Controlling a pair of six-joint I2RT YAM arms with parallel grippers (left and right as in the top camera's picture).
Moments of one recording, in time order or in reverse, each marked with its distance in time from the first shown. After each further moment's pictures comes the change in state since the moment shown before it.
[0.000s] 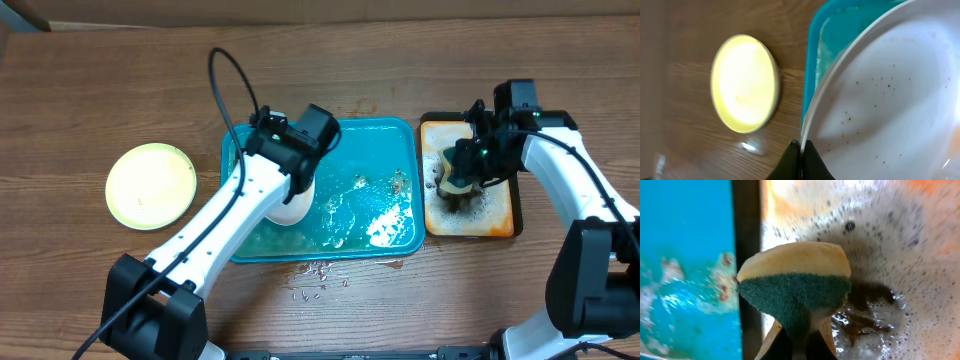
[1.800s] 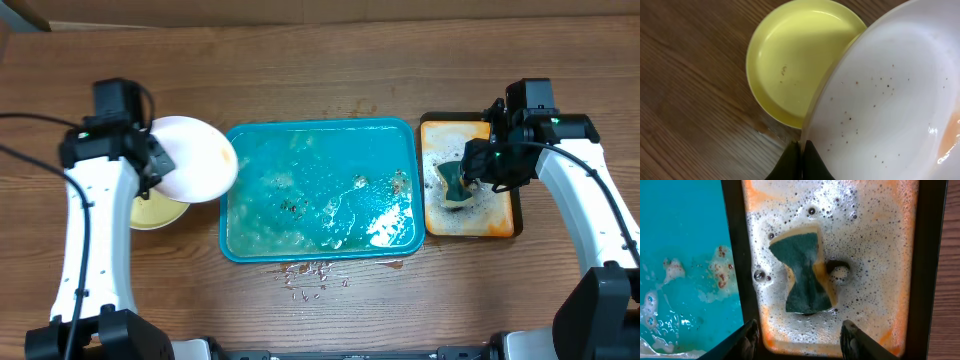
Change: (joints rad) left arm 0.748 -0.155 0.000 0.040 0.410 0.061; right arm 0.001 -0.152 0.022 -0.130 0.112 0.115
